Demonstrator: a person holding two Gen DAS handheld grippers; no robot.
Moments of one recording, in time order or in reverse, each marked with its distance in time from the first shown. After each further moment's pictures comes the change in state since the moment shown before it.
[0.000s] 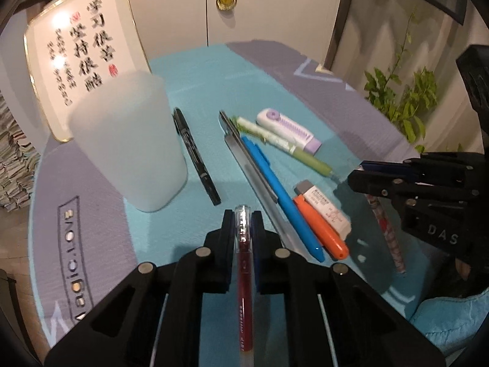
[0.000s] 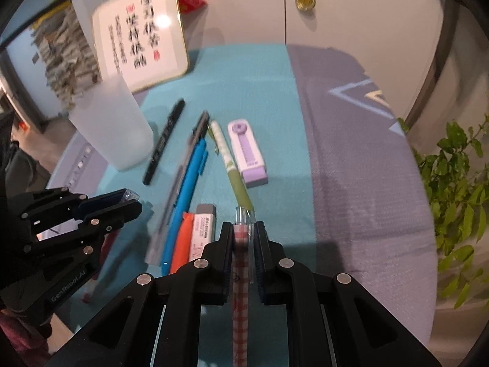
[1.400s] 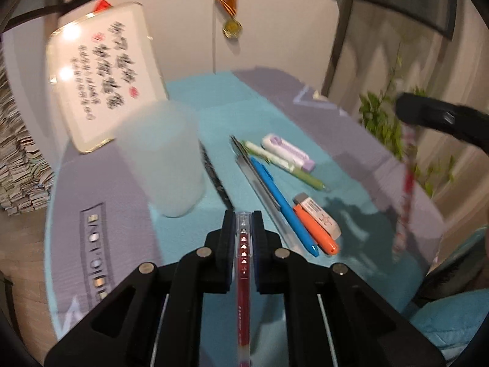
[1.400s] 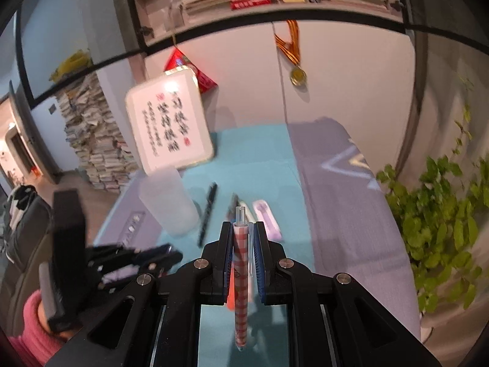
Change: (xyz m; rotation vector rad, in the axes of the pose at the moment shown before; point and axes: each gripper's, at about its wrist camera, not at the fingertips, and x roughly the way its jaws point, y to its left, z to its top) left arm -0.044 0.020 -0.011 -0.025 -0.121 -0.003; right arm -0.095 0.025 0.012 0.059 -0.312 0.050
